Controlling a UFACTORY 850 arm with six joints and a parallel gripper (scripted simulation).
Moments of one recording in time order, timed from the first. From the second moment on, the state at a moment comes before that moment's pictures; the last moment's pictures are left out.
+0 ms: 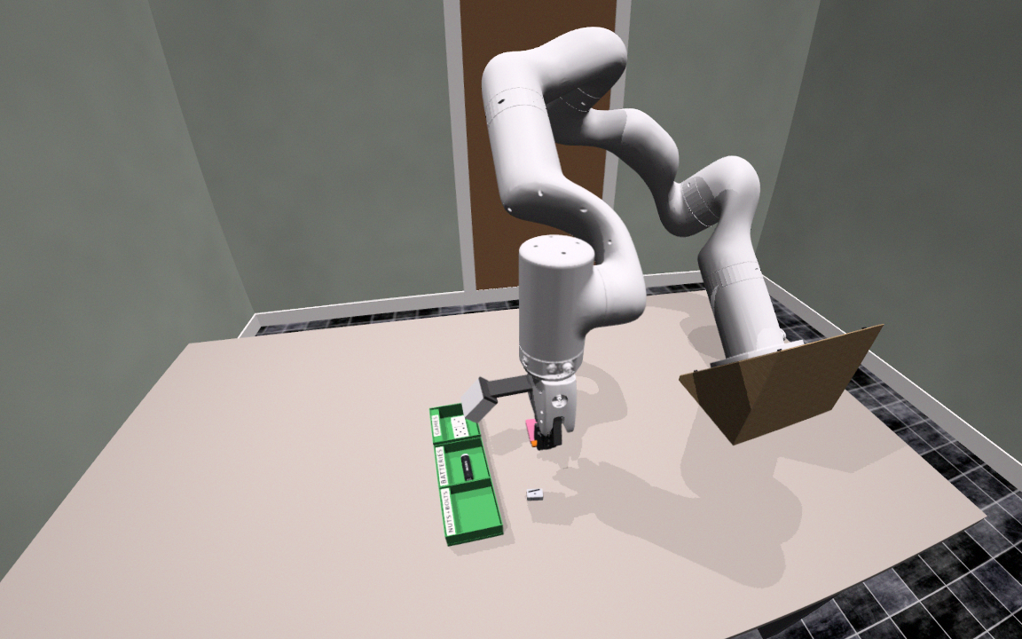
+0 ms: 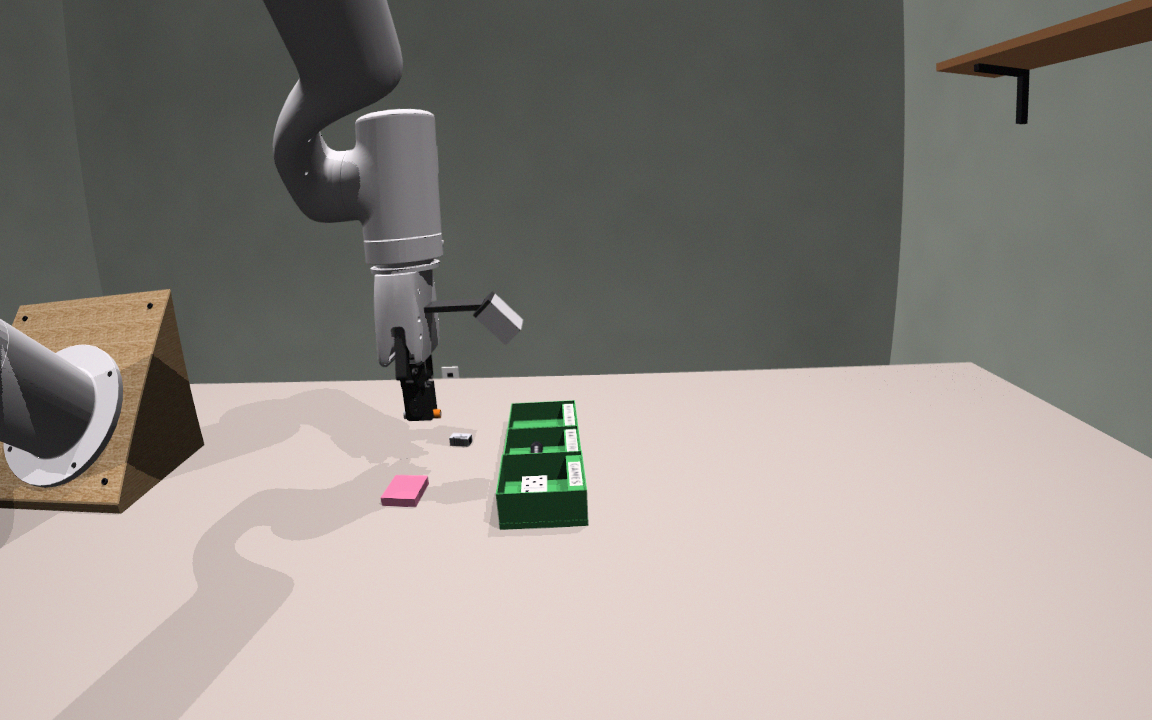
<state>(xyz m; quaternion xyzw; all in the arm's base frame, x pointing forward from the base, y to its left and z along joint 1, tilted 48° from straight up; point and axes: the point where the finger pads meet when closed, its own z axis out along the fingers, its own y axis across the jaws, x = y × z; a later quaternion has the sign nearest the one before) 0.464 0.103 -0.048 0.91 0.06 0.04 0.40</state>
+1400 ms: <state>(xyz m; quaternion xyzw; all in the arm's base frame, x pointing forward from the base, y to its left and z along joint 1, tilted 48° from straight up) 0.591 0.112 -0.033 0.89 -0.20 0.15 0.37</state>
